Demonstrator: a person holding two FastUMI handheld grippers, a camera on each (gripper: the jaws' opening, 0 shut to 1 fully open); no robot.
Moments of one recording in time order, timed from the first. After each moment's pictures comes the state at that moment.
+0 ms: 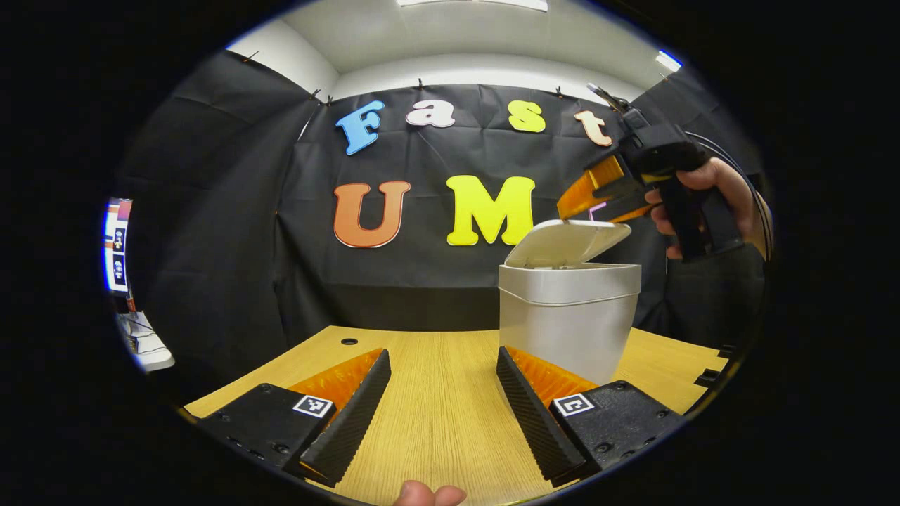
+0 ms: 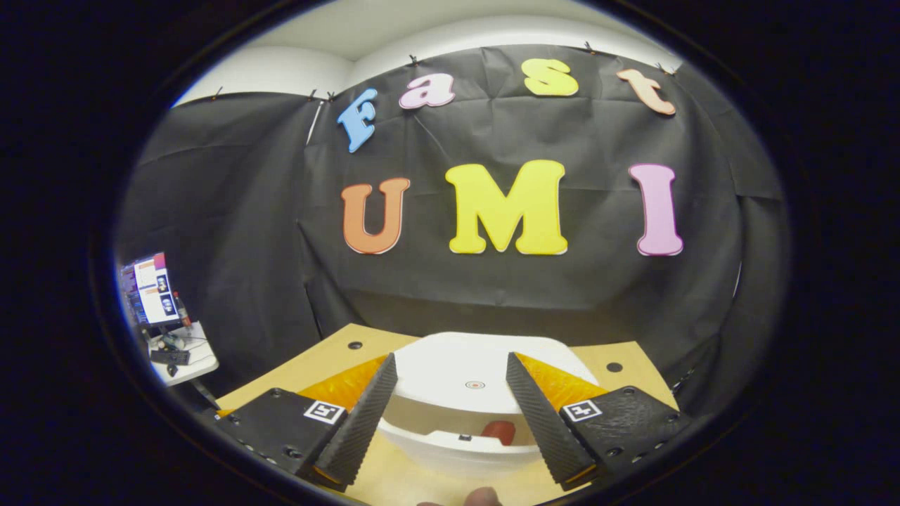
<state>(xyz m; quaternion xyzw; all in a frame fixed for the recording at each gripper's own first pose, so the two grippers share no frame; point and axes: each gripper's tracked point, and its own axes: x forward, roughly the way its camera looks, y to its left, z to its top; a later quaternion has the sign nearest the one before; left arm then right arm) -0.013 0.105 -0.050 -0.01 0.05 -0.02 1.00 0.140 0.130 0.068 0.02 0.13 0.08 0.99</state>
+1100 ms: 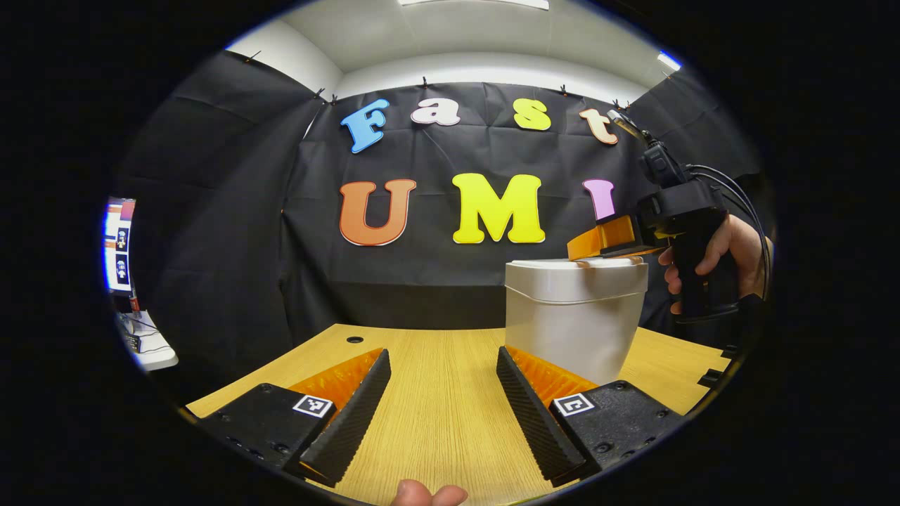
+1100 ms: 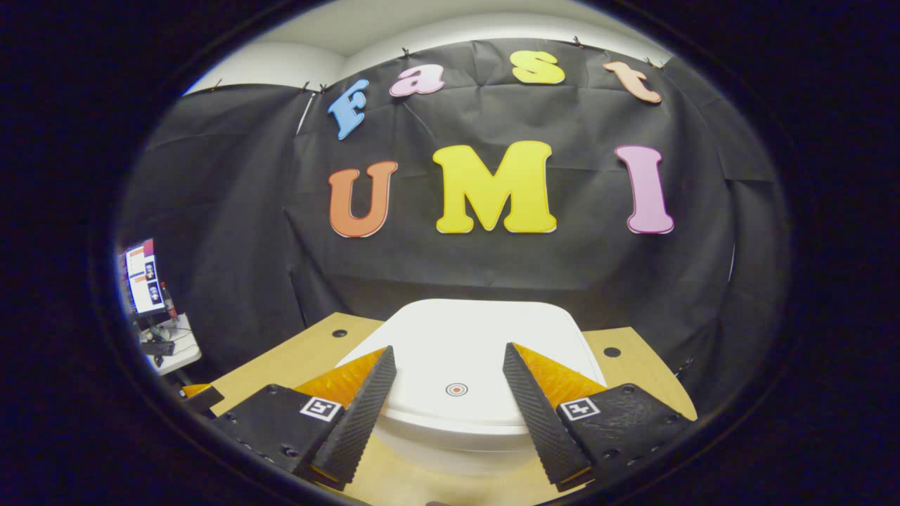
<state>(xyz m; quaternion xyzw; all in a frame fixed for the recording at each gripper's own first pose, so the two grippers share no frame) -0.013 0.106 -0.048 -0.02 0.05 -0.01 1.00 0.149 0.122 0.014 0.00 0.13 0.05 0.99</state>
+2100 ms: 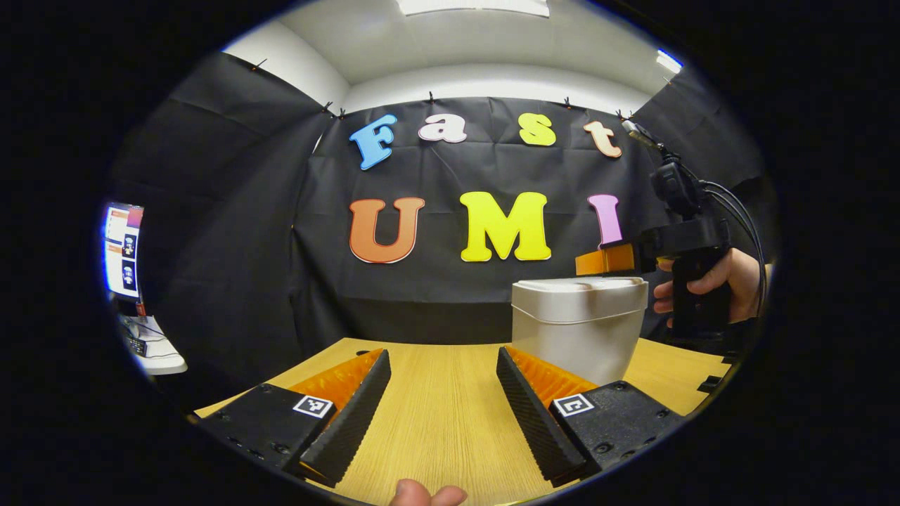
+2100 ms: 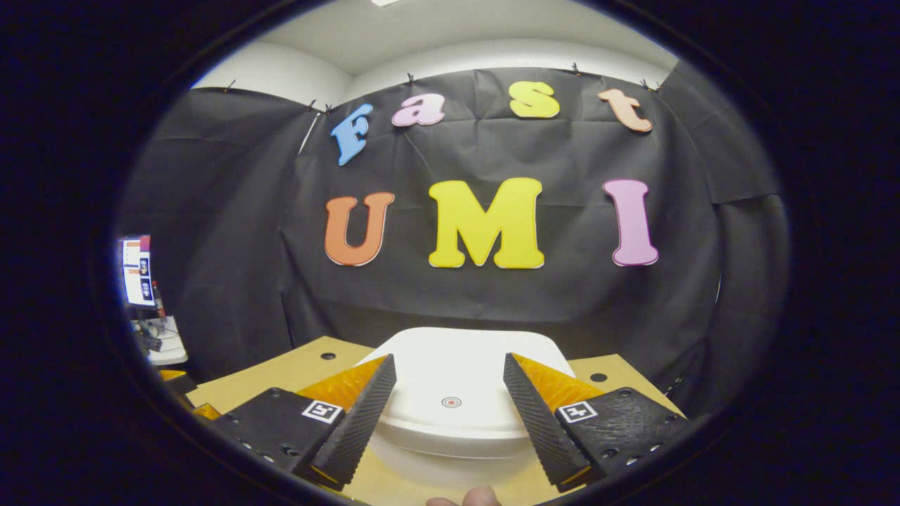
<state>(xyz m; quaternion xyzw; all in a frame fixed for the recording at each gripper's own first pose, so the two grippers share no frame) -0.025 0.113 -0.023 -0.01 0.02 0.00 1.00 0.135 0.109 0.057 0.00 0.03 0.03 1.00</state>
